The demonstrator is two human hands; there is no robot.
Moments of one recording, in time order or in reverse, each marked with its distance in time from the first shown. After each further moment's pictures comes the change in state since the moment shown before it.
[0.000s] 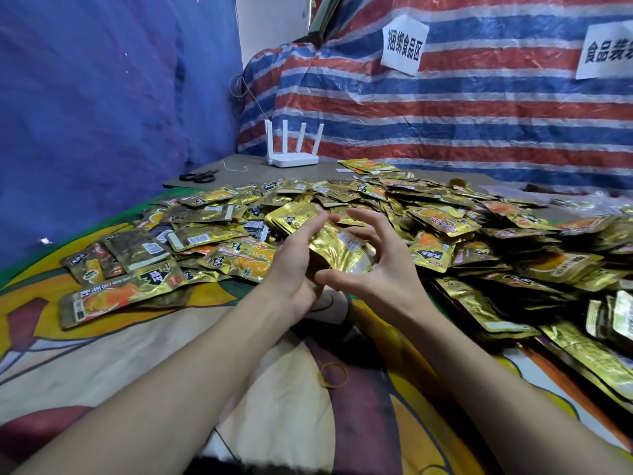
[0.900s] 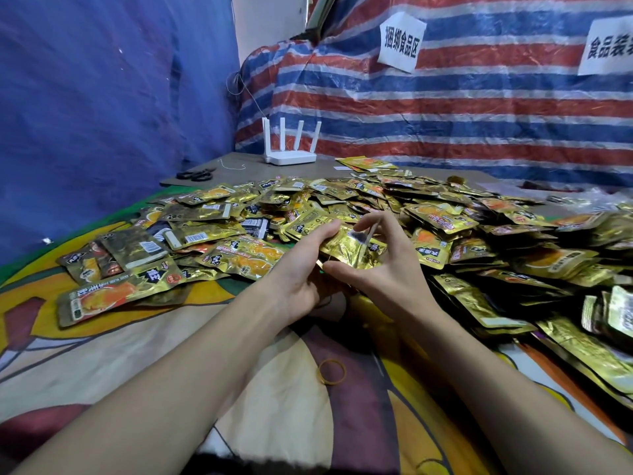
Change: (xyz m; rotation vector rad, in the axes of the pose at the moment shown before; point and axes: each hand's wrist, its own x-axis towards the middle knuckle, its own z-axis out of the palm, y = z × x) left_hand -0.003 -0.001 0.002 0.262 0.040 -0.175; right_hand -0.002 0.001 -0.008 -0.164 0.082 -0.085
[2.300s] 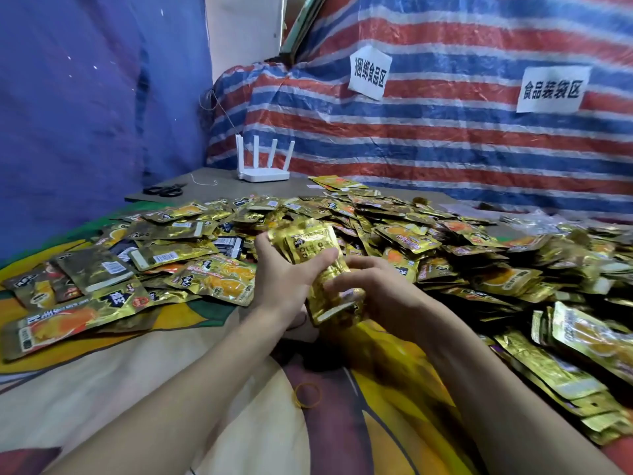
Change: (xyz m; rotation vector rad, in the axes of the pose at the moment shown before) left_hand -0.003 -0.008 0.006 0.401 0.366 0.568; right_hand 0.015 -0.005 -0.029 0.444 -0.375 0.622
